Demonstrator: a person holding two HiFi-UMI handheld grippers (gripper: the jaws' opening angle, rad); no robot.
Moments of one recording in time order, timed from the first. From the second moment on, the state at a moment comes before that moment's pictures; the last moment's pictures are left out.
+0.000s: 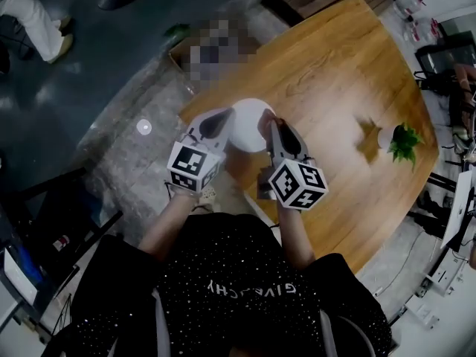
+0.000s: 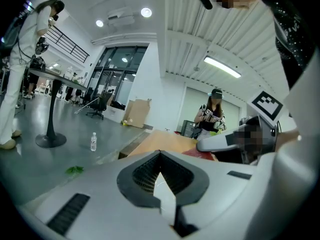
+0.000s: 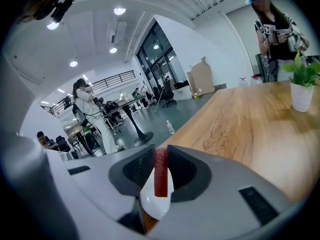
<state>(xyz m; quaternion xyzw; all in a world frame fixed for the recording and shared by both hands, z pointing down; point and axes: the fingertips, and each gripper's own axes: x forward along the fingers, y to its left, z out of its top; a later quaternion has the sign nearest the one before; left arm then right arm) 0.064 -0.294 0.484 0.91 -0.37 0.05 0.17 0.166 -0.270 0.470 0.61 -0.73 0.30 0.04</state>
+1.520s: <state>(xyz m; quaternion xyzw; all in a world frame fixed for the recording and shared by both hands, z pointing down) 0.077 -0.296 0.517 0.90 -0.38 0.05 0.19 0.179 -0.287 0.569 0.56 -0.64 0.53 -0.04</state>
